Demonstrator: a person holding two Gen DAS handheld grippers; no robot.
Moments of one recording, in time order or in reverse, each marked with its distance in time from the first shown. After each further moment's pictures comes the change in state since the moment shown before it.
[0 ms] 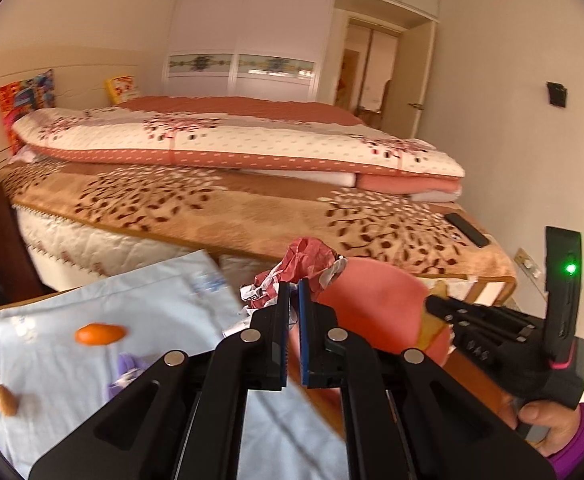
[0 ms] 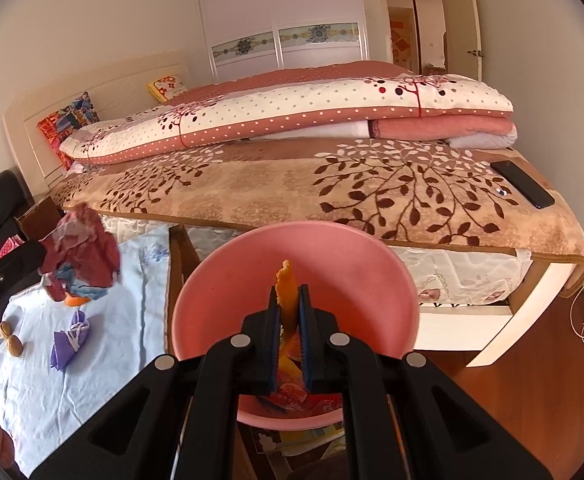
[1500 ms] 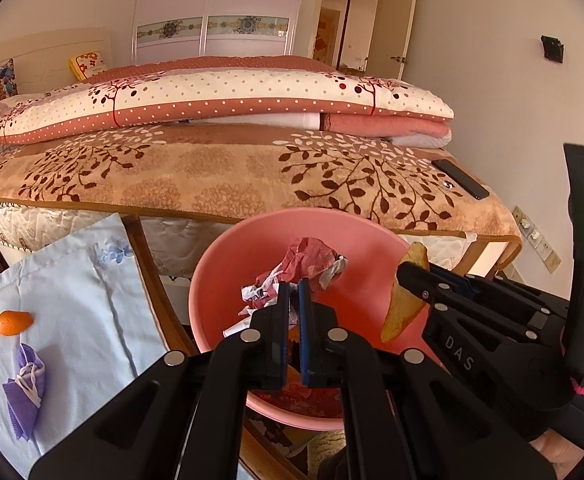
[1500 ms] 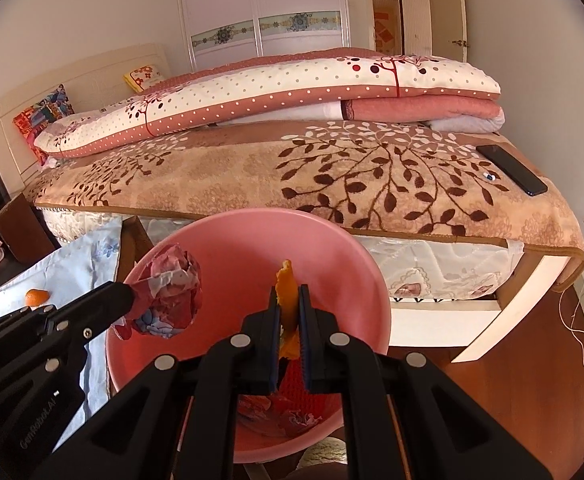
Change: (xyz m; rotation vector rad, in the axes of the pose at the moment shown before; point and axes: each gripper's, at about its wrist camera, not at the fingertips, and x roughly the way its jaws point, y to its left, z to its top) left arm 0.099 -0.063 -0.030 0.056 0.152 -0.032; right arm 0.042 -0.028 -0.002 0.012 0.042 -0.074
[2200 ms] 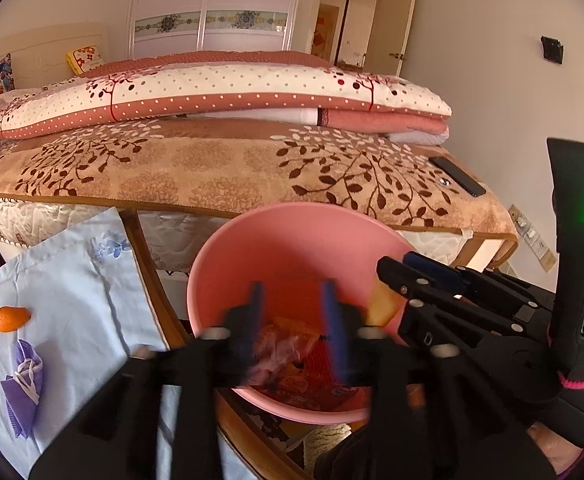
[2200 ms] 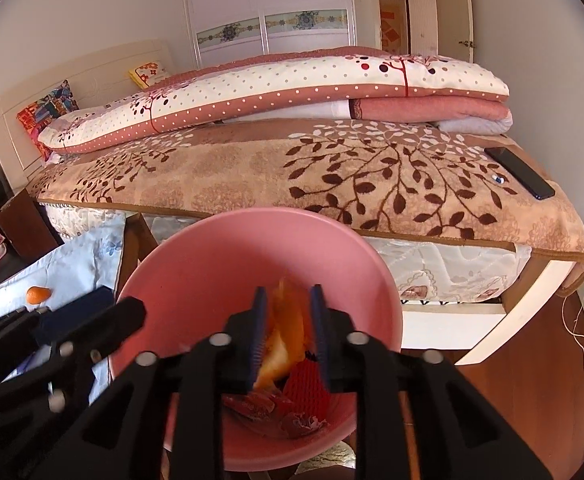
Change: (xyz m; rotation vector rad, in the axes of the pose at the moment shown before) left arm -0.003 0.004 -0.001 -0.019 0.005 -0.009; right arm 0.005 0.005 0.003 -0.017 0.000 0.009
